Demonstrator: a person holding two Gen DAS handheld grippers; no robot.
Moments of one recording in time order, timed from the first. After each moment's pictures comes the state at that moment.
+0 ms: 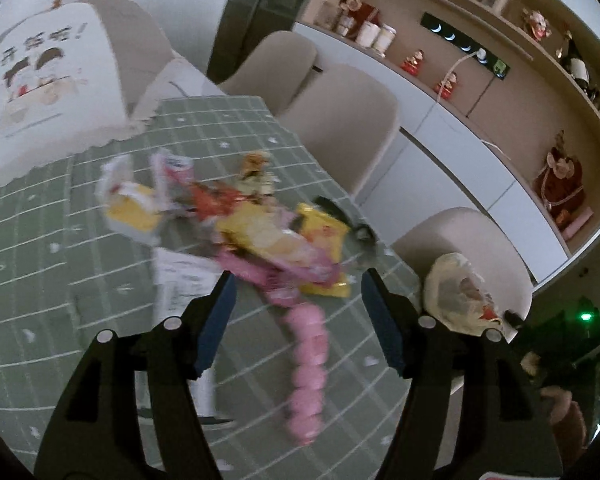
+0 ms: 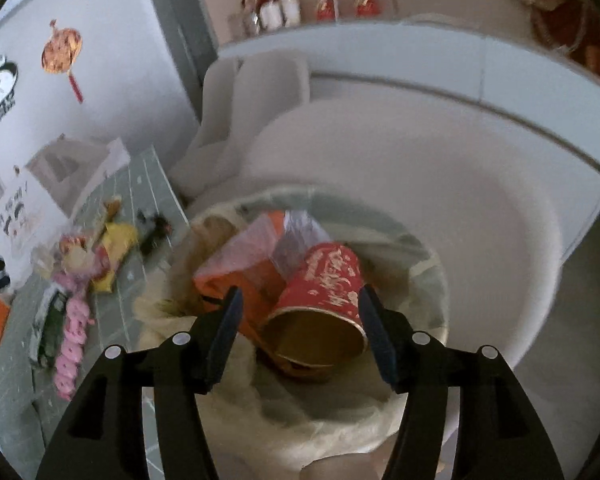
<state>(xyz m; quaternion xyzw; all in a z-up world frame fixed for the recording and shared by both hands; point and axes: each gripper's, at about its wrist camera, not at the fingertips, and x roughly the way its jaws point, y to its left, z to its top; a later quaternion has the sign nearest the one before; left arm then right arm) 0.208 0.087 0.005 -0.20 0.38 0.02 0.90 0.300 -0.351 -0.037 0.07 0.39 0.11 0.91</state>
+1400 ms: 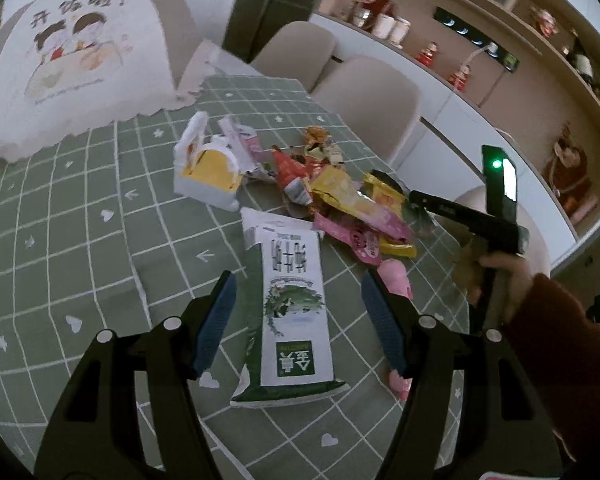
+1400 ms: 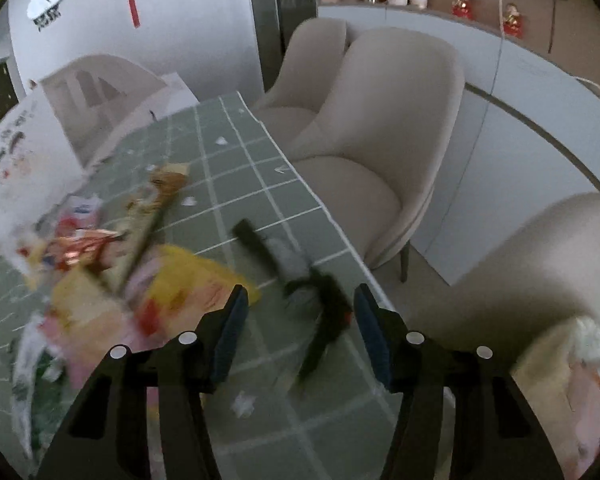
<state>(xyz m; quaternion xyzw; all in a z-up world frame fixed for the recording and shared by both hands) 0.169 0.148 -0.039 -0.20 0.39 0.03 0.90 0.445 -0.083 -0.097 -0.06 0.44 0.20 0.87</state>
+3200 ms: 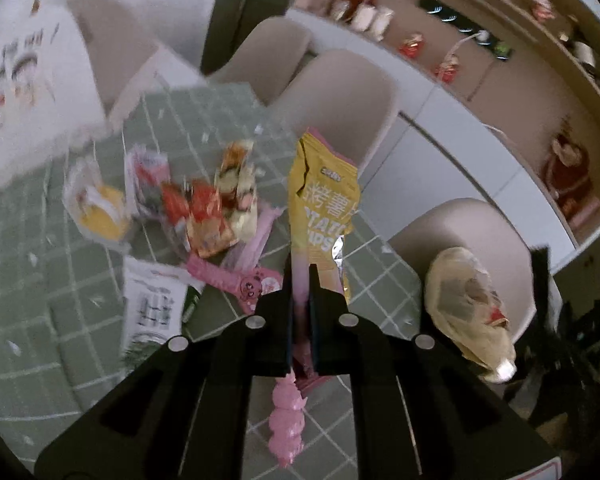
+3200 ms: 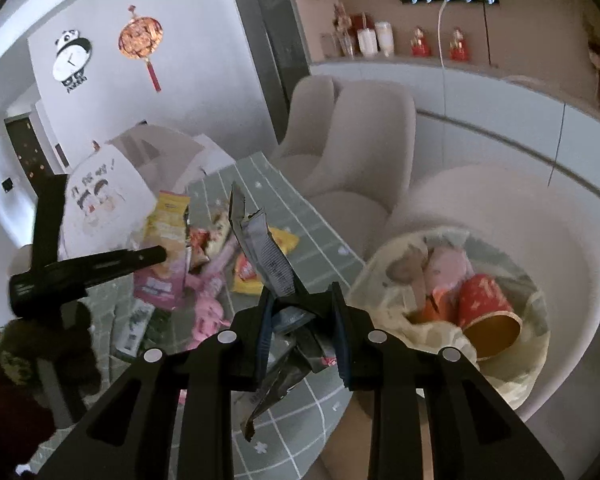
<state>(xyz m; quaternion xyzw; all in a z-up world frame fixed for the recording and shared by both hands) 0.247 0.051 0.012 -0.17 0.40 0.01 0.90 0.242 -0.219 0.036 0.04 0.35 0.23 0.91</state>
